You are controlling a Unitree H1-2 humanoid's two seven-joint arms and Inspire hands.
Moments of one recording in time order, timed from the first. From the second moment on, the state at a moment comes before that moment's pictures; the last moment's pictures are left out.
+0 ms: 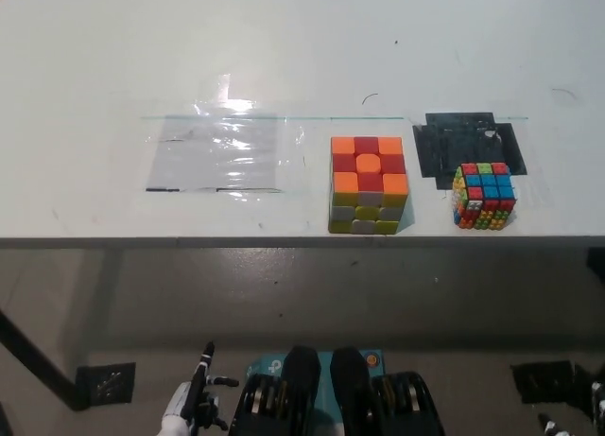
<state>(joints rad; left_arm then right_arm) -0.45 0.06 0.09 1.36 -0.05 -0.38 0.01 0.16 -0.25 -0.06 0.08 -0.01 0.07 0.03</state>
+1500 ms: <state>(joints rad) -0.44 0.08 0.06 1.39 -0.04 -0.44 0.01 -0.47 -0.54 0.15 -0.17 -0.12 0.30 0.22</state>
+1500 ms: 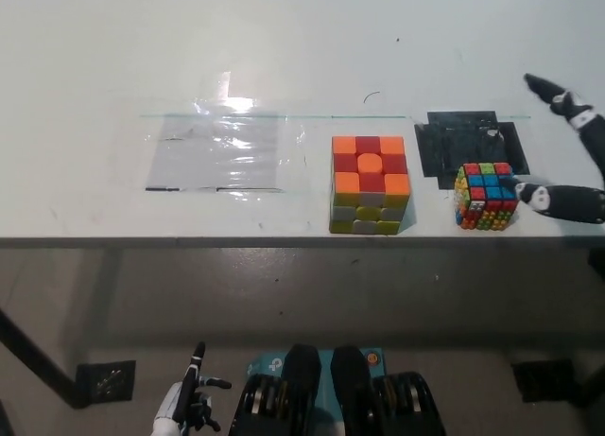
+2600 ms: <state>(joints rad) -0.46 0.08 0.02 1.40 -0.02 -0.44 0.04 -0.51 -0.47 0.28 0.11 -0.31 0.18 0.23</state>
